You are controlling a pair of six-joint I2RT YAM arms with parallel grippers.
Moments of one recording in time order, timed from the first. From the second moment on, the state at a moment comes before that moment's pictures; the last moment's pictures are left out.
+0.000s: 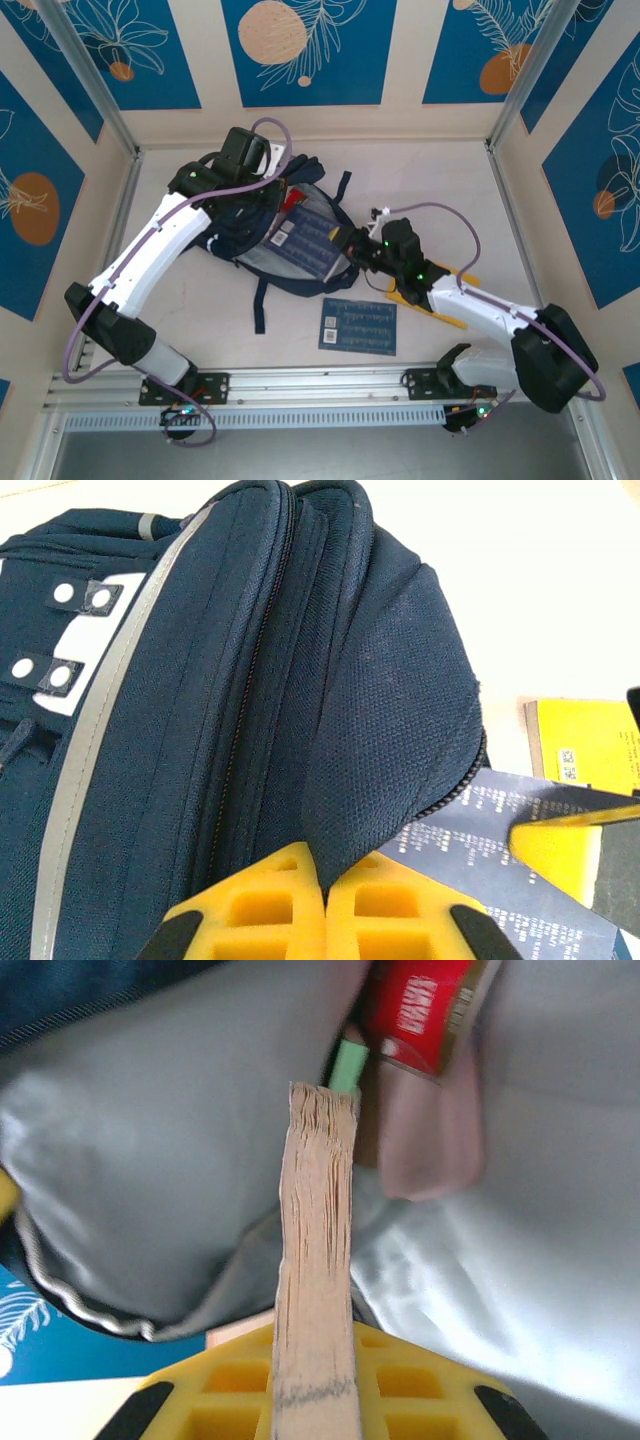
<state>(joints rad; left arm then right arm) -0.58 1.54 1.72 -0.99 0.04 -0.21 0.63 1.23 0.62 0.32 -0.25 1.22</state>
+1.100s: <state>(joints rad) -0.56 1.54 1.80 -0.99 0.11 -0.25 0.68 2.11 1.44 0.23 -0.19 1.32</state>
